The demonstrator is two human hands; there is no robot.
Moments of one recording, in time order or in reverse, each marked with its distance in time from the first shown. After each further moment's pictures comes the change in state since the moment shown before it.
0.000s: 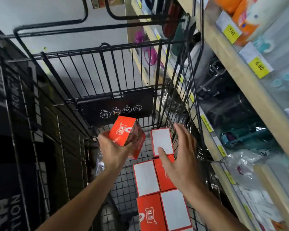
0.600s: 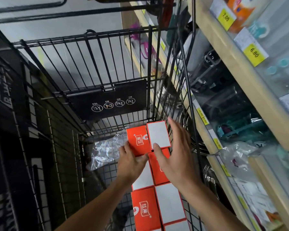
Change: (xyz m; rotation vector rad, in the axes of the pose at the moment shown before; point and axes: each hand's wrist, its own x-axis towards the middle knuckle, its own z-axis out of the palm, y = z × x) left_hand -0.053 -0.041 0.059 0.291 -0.337 0.041; right_hand -0.005 0.009 -0.007 0.063 -0.029 -0.005
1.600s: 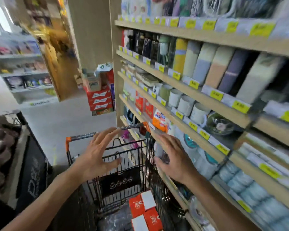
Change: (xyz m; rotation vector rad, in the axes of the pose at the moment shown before) left_hand -0.247 0.313 -0.436 0.451 0.175 1.048; right_hand -0.038 -0.305 -0.295 -0.303 0.162 -0.433
